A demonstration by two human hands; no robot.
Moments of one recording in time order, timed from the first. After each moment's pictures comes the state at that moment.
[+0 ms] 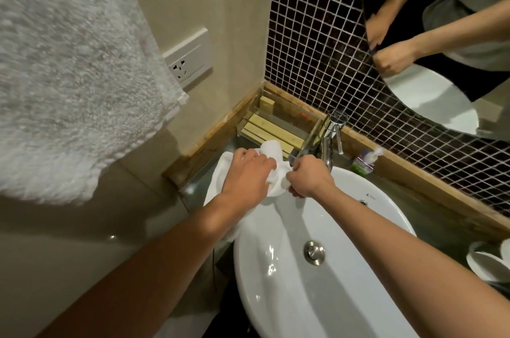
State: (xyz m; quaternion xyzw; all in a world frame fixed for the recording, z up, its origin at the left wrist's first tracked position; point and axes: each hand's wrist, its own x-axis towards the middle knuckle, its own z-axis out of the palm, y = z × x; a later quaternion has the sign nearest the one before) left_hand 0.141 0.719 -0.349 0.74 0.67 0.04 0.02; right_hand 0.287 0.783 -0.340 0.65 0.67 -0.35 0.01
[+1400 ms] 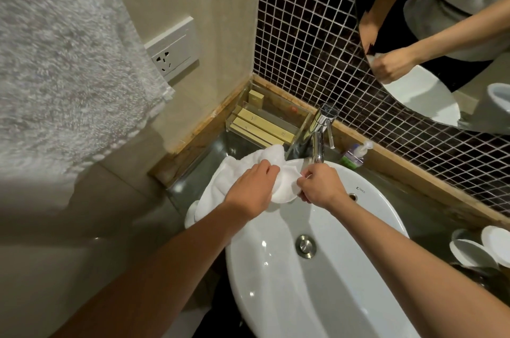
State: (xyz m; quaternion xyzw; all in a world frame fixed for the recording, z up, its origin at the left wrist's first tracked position) left_hand 0.165 0.712 -0.378 0.75 0.63 0.09 0.16; right_hand 0.330 0.768 -0.345 0.67 0.65 -0.35 -0.02
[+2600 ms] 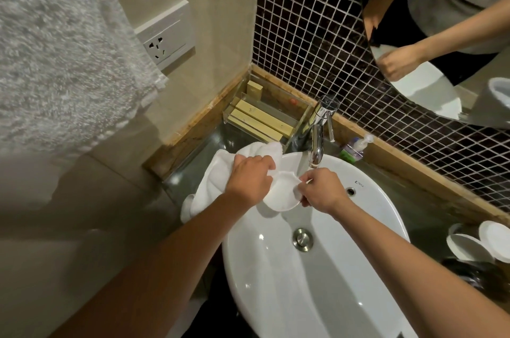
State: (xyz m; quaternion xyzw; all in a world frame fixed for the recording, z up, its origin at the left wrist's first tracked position) left_hand 0.168 0.724 -0.391 0.67 0.69 0.15 0.20; right_hand 0.348 0.758 -0.366 0.66 0.65 -0.38 0.00
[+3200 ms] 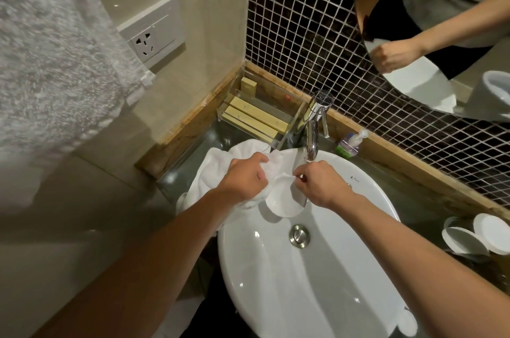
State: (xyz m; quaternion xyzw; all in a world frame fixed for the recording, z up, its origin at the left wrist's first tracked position) left_hand 0.160 0.724 -0.402 0.58 0.69 0.18 0.38; right_hand 0.358 0.769 -0.362 0.52 0.82 -0.24 0.06
